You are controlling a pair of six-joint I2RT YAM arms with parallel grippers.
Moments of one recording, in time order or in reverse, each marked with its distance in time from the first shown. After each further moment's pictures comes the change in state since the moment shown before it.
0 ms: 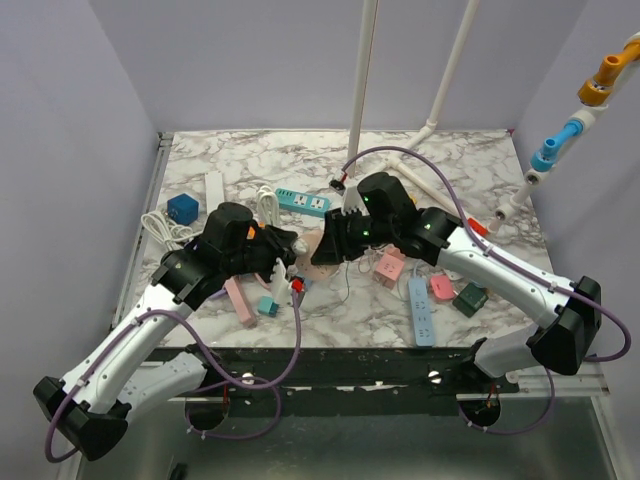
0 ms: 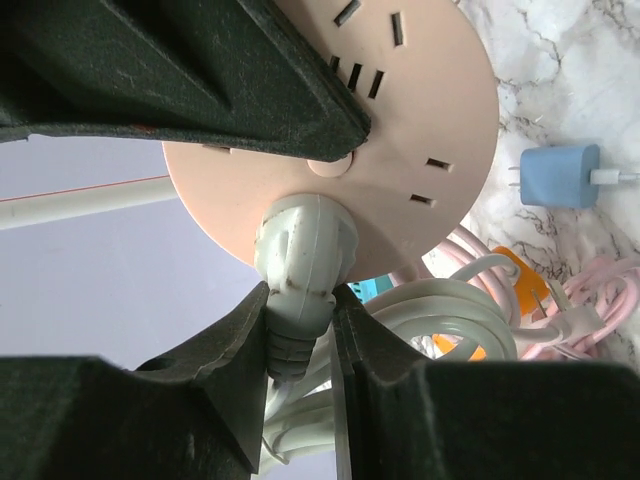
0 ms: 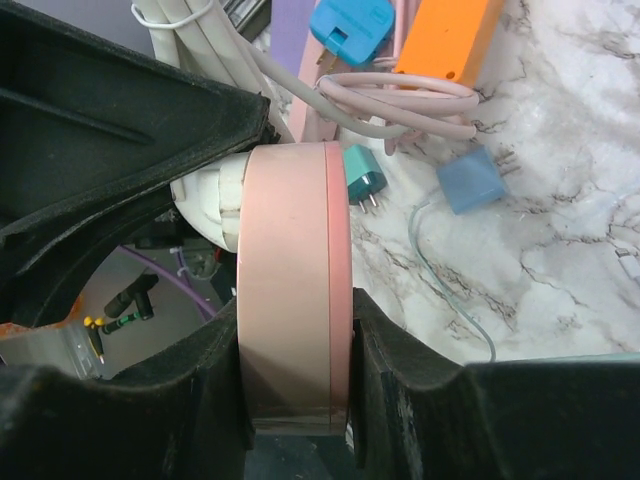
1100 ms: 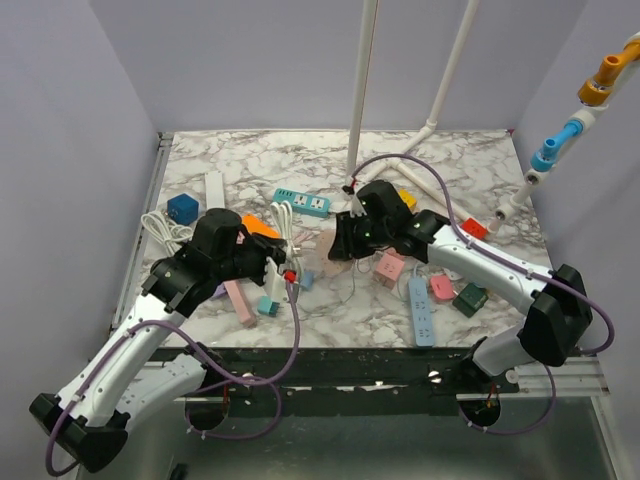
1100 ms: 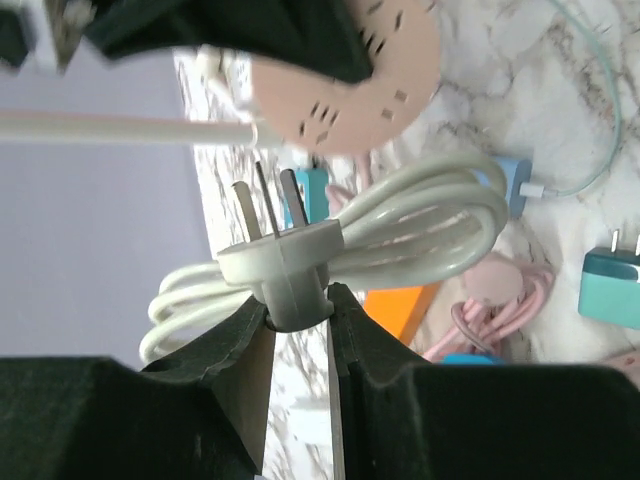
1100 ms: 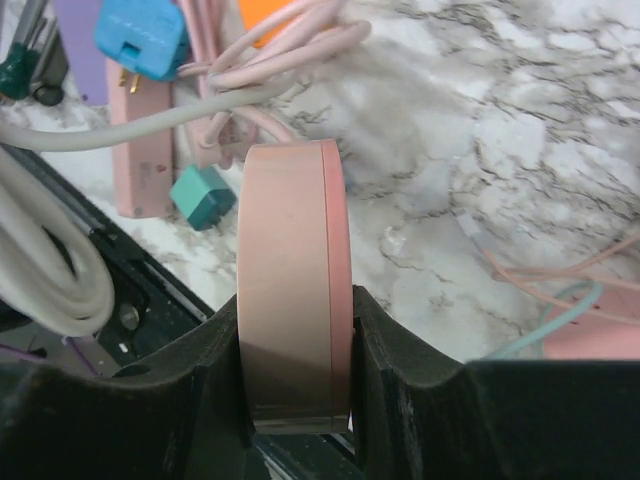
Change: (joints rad) left arm 0.019 -0.087 -0.037 -0.052 0.023 -0.170; right arm -0.060 0.073 -0.092 0.020 0.178 -0.031
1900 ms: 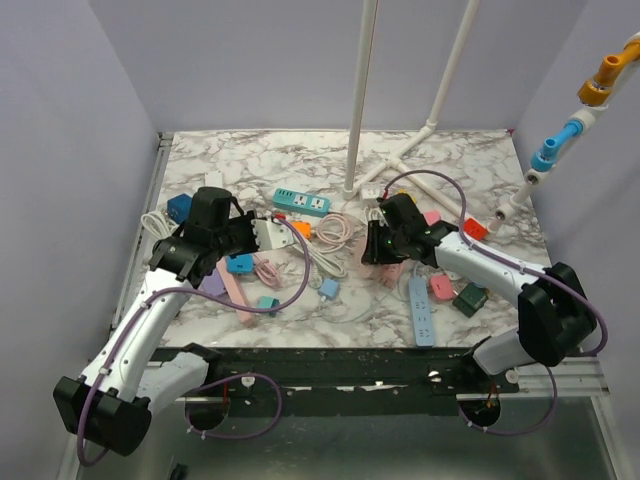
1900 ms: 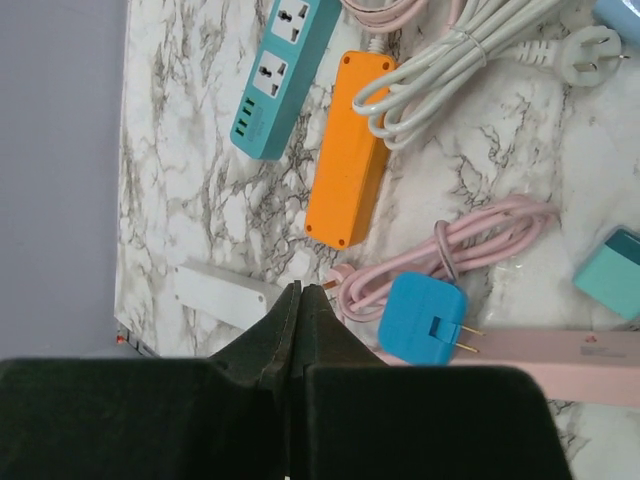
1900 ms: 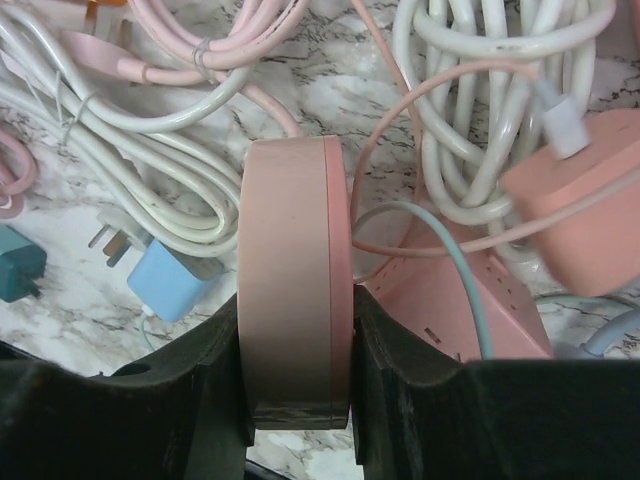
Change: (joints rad) left arm 0.246 0.159 0.040 0.048 -0.148 -0.323; right arm -0.180 -0.018 -0.248 0.073 0.129 0.027
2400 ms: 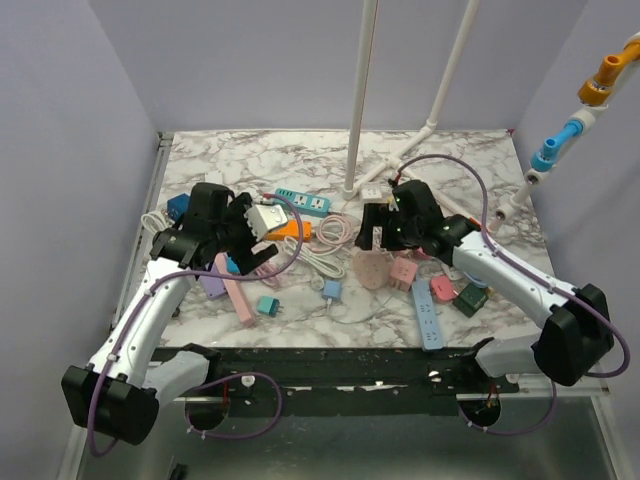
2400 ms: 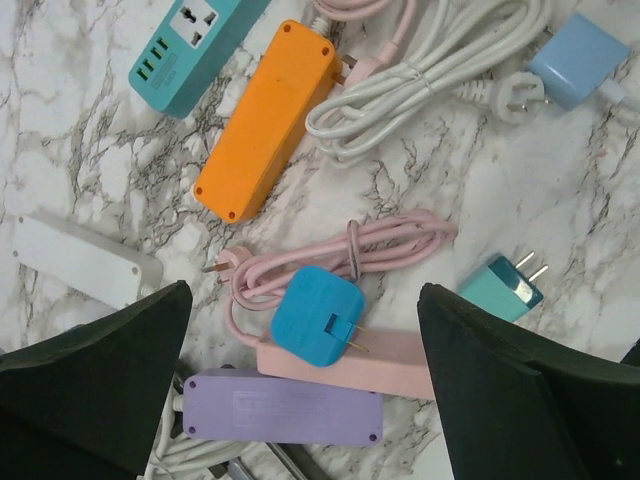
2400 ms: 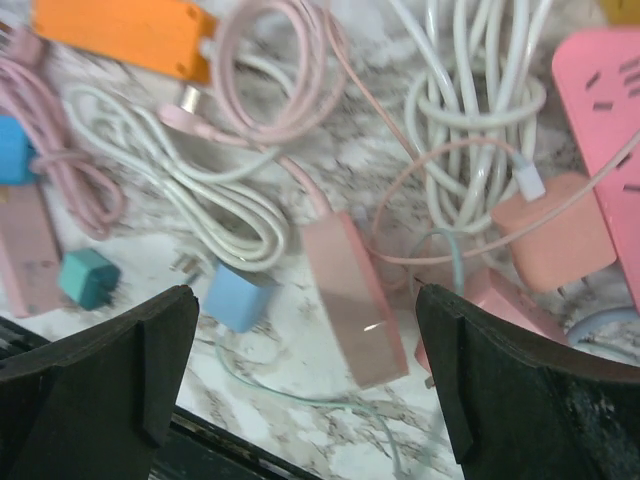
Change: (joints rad) left arm 0.050 0.052 0.006 -0.076 0.066 -0.278; right arm -0.010 -0.108 0.044 -0.046 0.023 0.006
